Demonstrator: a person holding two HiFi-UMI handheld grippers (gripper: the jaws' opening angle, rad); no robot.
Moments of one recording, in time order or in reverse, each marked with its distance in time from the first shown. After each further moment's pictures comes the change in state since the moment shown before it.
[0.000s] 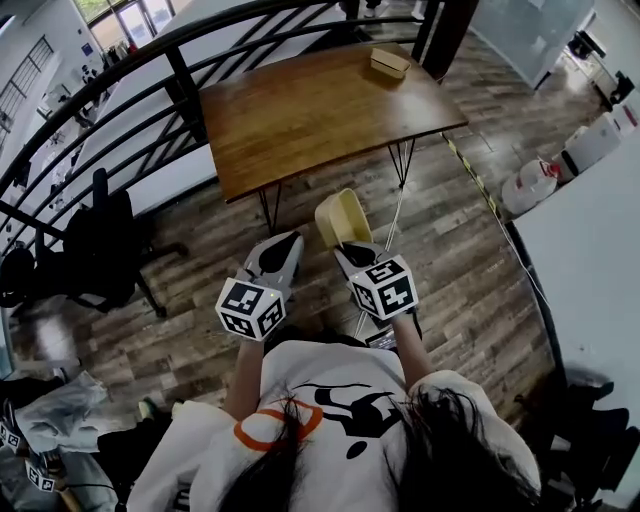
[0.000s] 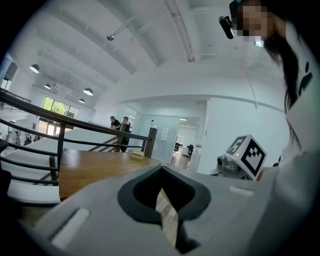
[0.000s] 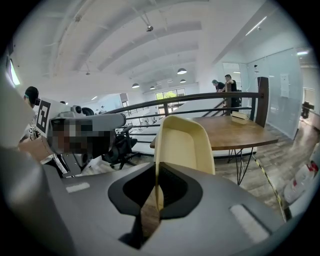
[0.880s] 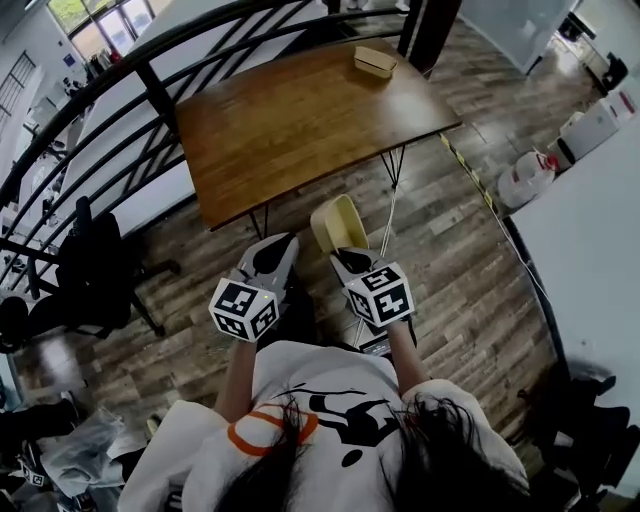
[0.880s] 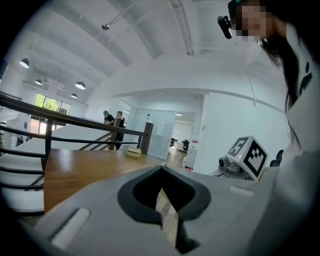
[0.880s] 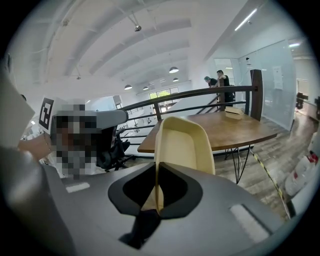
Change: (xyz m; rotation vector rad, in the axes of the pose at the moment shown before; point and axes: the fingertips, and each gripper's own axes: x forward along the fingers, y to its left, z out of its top) left arm 0.079 0.040 0.006 0.020 0.061 -0.068; right arm 0.038 -0.061 0.017 0.079 0.001 -0.031
